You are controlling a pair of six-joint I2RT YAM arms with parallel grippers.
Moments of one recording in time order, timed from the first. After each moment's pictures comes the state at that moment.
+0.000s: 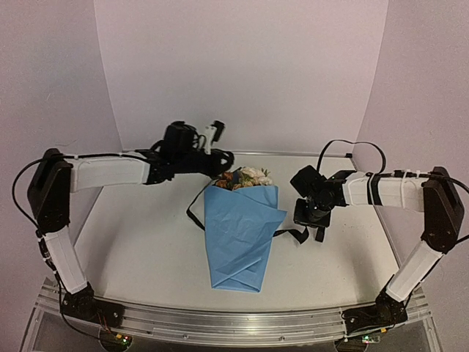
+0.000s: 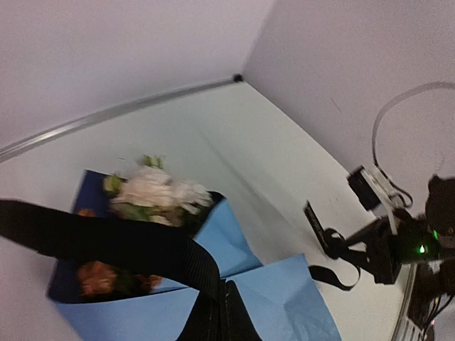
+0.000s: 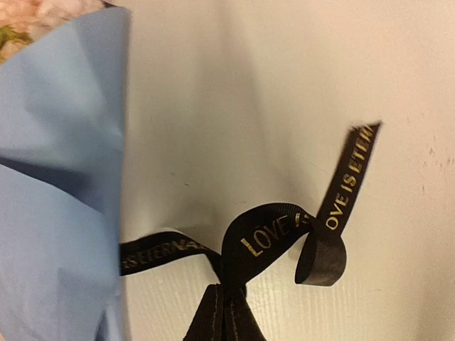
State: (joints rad) left arm -0.70 1.79 1.34 0.10 0.27 -0.28; right arm 0.68 1.65 1.09 -0.65 0.29 0.84
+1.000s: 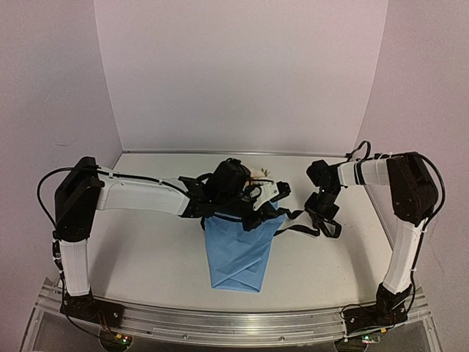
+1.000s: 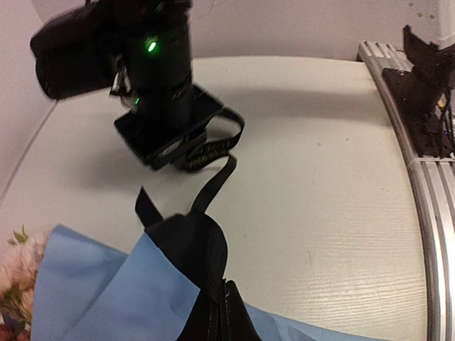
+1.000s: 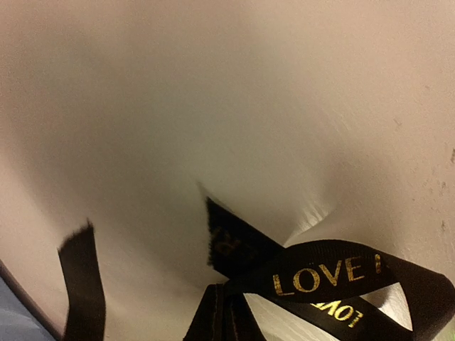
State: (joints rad) left arm -1.05 1.96 1.43 0.03 0.30 0.33; right arm 0.36 1.97 1.29 -0.70 0.08 1.03
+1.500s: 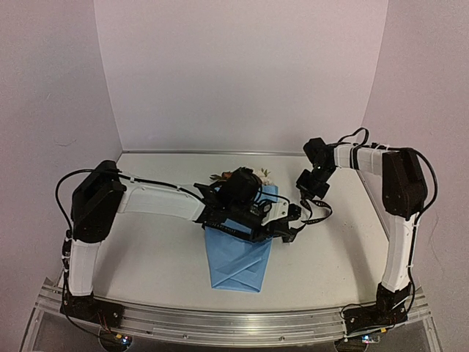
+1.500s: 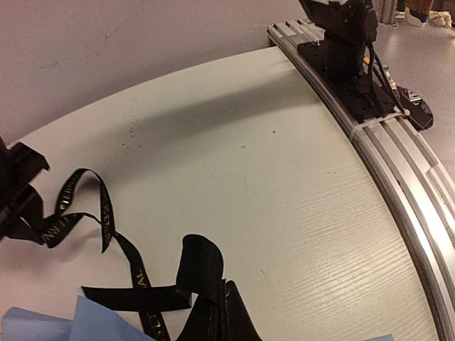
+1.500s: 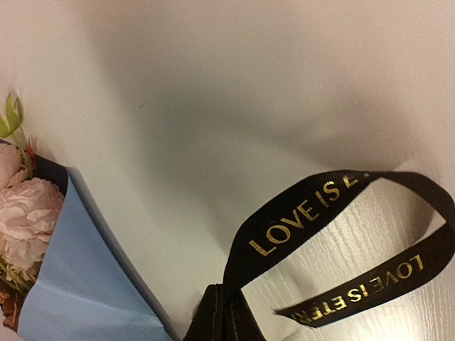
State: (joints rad) left arm -1.07 2.09 1.51 0.03 0.56 0.55; right arm 0.34 2.08 1.60 -0.76 -0.04 0.92
